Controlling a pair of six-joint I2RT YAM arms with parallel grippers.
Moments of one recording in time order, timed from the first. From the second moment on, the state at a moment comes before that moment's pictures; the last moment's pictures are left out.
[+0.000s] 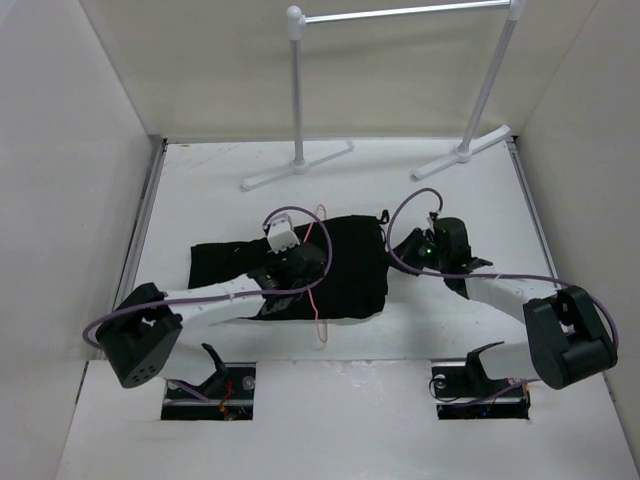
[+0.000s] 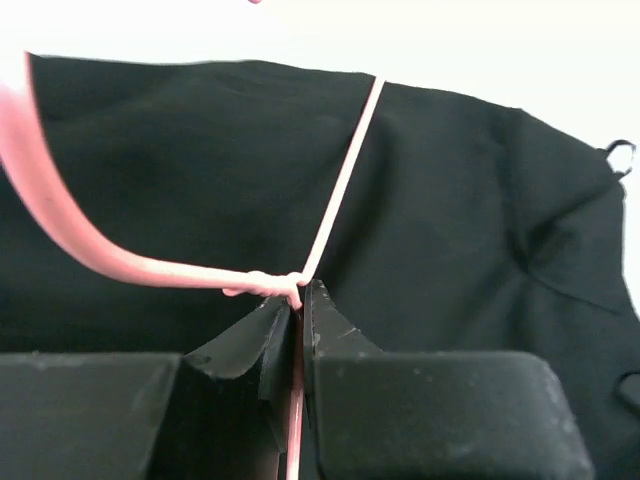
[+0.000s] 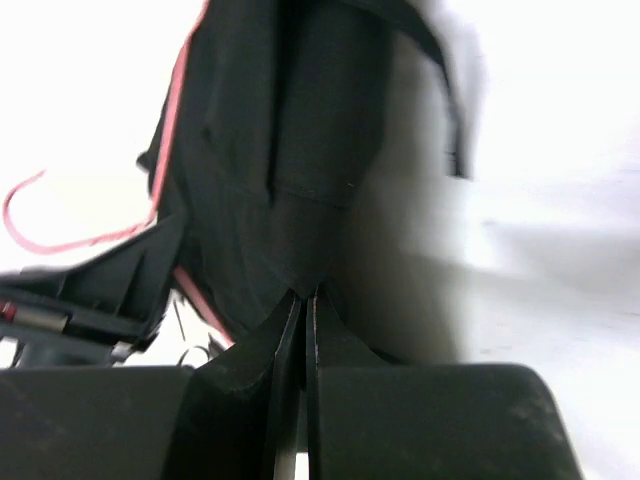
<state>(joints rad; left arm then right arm) -0.91 1.38 0.66 -0.01 -0.74 -0.97 0.34 1.33 0.53 0.22 -0.43 1.02</state>
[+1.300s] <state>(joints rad) -0.88 1.23 1.52 -0.52 -0.65 -0.54 0.30 0.85 0.97 -0.35 -0.28 0.79</state>
